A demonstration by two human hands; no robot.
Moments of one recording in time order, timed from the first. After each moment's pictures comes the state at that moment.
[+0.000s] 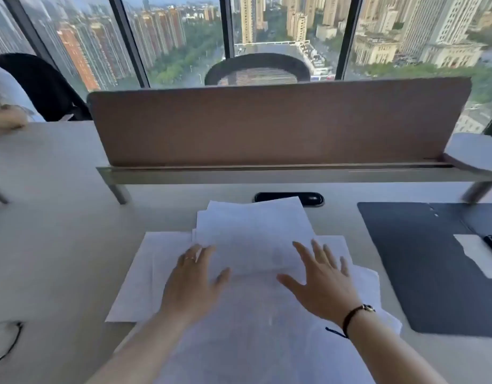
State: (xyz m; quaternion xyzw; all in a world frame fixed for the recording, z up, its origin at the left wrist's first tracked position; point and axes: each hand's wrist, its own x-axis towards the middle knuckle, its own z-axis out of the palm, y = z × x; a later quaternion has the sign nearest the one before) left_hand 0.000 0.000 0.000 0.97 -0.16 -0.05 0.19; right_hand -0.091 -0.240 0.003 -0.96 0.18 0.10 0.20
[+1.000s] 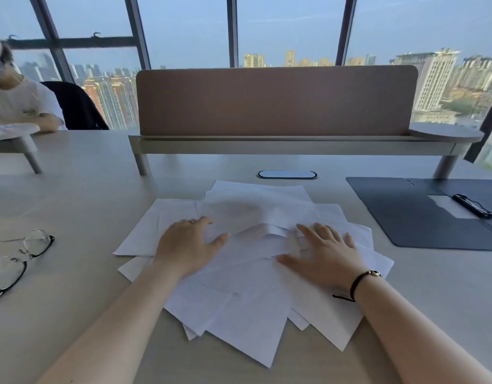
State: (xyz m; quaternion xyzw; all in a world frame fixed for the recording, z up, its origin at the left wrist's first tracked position) left_hand -0.078 0.059 -0.047 0.96 -0.20 0.11 0.16; right_hand -0.194 -0.203 -0.053 -0.98 0.14 -0.02 0.15
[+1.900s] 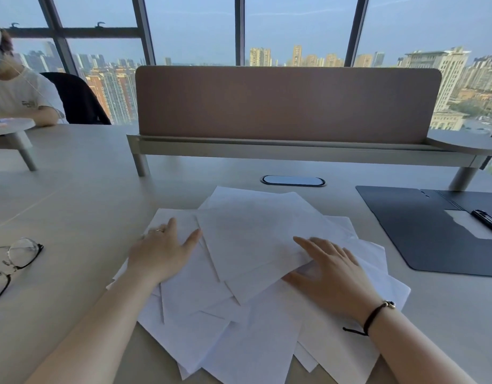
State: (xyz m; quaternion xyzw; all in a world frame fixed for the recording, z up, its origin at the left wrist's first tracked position) left_hand -0.039 0.085 -0.041 0.99 -0.07 -0.01 0.12; right_hand -0.186 -0.204 -0.052 -0.98 0.09 -0.07 0.16
